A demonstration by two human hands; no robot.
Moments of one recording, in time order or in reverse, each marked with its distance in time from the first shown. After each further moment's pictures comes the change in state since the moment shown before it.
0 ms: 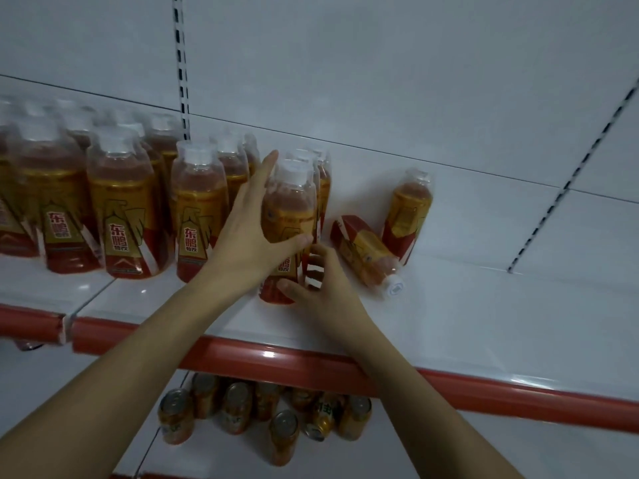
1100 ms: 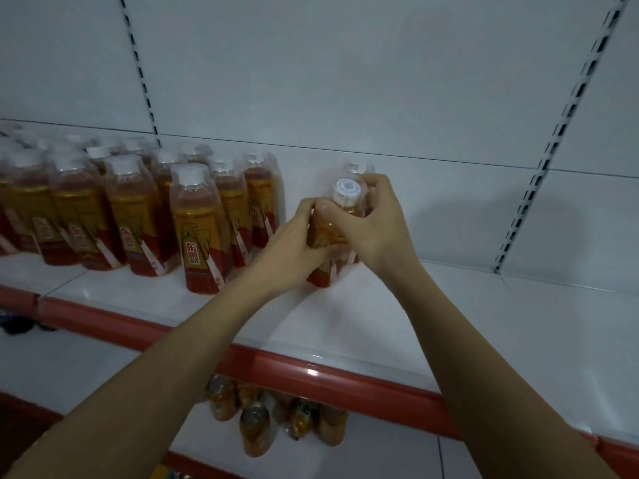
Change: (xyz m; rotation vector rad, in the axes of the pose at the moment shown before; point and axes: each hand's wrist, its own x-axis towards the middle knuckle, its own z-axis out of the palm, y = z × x) left_hand 0.020 0.057 0.165 0.166 -0.137 -0.084; right_hand 0.011 -0.010 -0.192 0.118 0.199 -0.224
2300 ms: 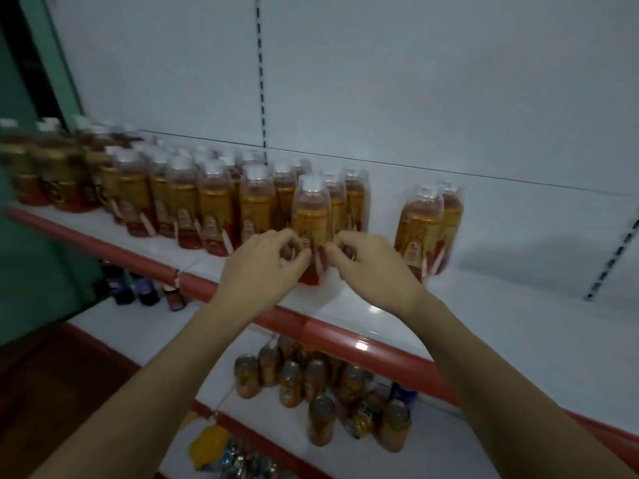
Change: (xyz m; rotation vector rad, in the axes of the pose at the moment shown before) left_hand -0.121 -0.010 -0.131 0.615 0.264 -0.180; right_hand -0.052 -0.036 0.105 -0.461 -0.462 -0.238
